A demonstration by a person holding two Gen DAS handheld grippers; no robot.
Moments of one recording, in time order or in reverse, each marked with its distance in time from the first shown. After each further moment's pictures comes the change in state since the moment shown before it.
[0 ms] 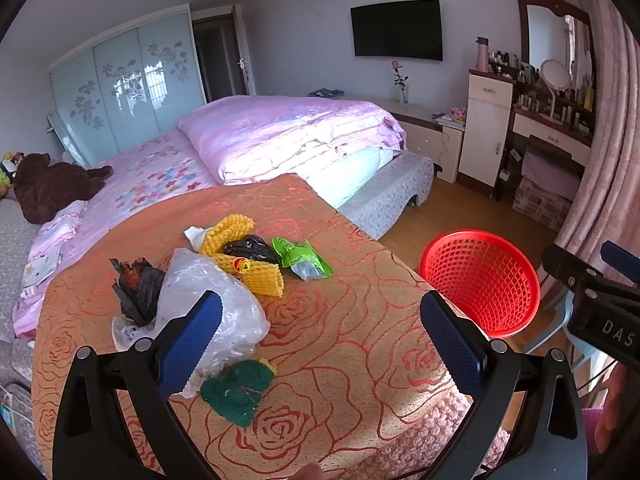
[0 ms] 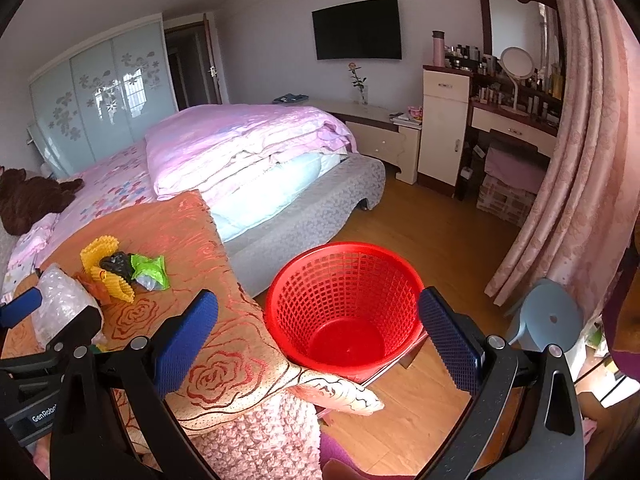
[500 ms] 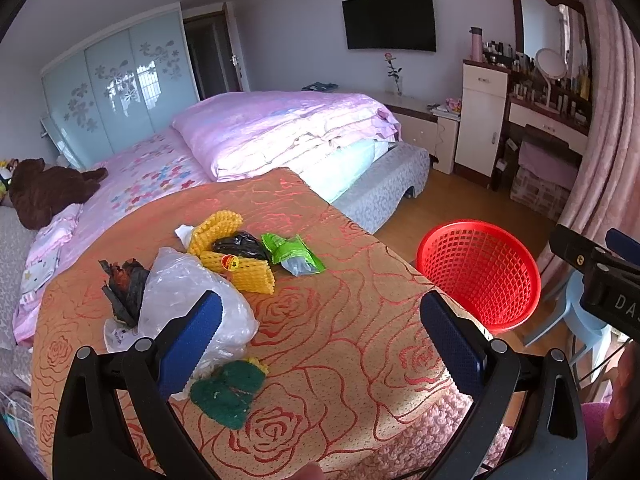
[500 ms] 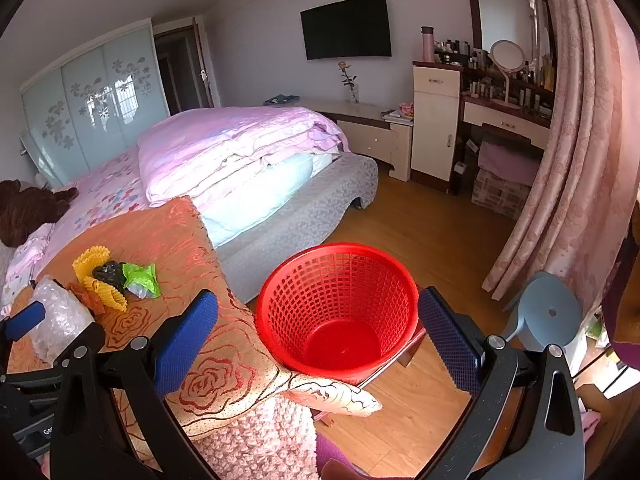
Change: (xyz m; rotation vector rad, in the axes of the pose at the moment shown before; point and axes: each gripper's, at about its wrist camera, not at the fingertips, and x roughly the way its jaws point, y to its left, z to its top) left arm 0.012 -0.011 -0.001 0.030 0.020 -0.006; right arm 0.003 -0.011 0.003 0.032 0.001 -0.013
